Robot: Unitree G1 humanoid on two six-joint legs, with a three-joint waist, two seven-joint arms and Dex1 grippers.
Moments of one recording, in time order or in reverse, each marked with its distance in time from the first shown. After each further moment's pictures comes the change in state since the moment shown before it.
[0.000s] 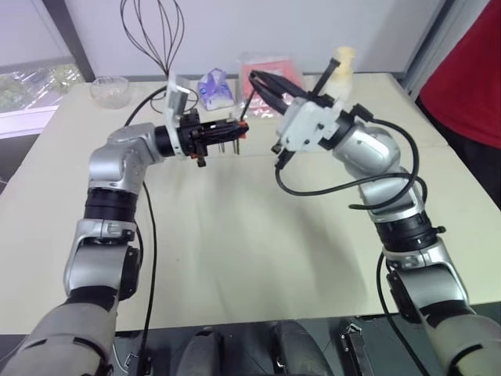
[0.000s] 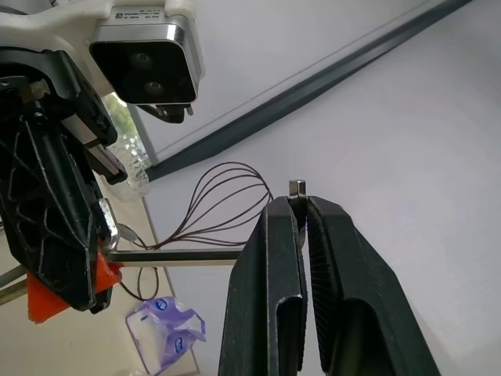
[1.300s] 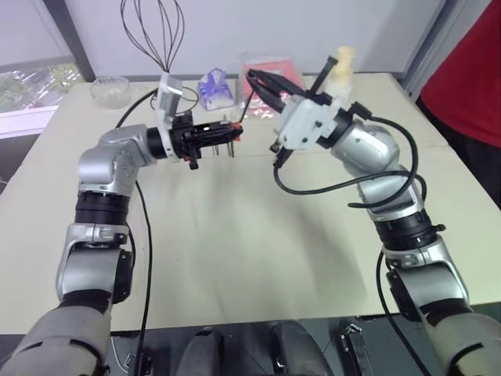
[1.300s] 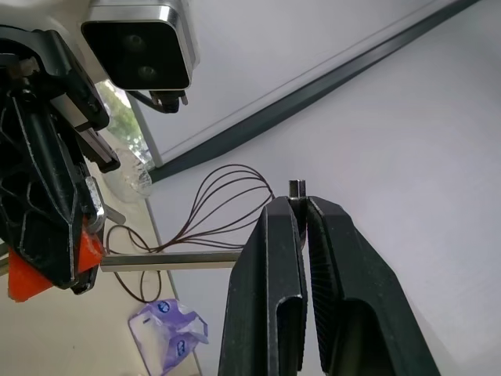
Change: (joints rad) left arm 0.029 0.038 0.008 -0.053 -0.032 0.055 -0.012; right arm -0.016 -0.001 0.012 -0.014 0.006 0.024 0.008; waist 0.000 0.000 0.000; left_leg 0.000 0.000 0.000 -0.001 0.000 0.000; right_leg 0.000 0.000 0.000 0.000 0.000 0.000
